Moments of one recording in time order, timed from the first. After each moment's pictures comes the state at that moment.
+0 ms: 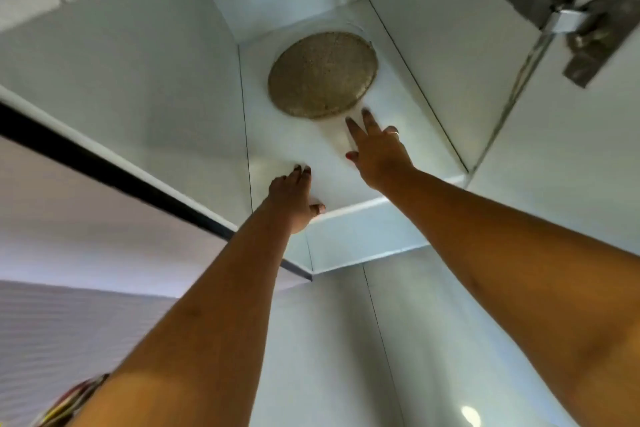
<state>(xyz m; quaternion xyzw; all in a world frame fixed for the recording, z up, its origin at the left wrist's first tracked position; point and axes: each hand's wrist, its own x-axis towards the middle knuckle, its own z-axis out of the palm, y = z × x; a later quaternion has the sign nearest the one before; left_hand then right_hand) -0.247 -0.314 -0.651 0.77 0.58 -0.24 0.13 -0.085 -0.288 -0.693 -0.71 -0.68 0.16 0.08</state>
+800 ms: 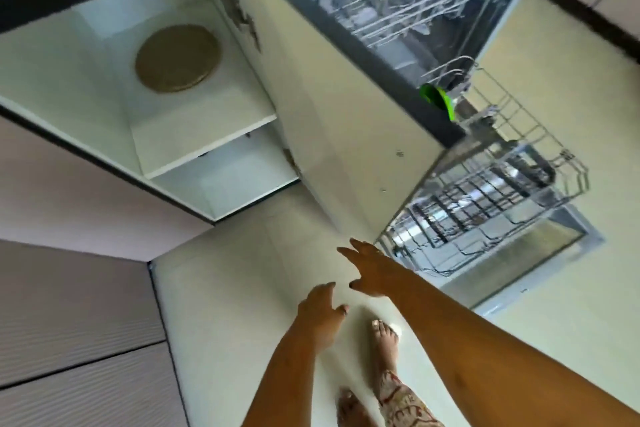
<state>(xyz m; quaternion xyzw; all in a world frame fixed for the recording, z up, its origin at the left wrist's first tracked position) -0.111 -0.737 -0.597 0.66 0.52 -0.22 0.48 0.039 -0.742 -0.652 -0.68 -0.58 0.45 -0.10</state>
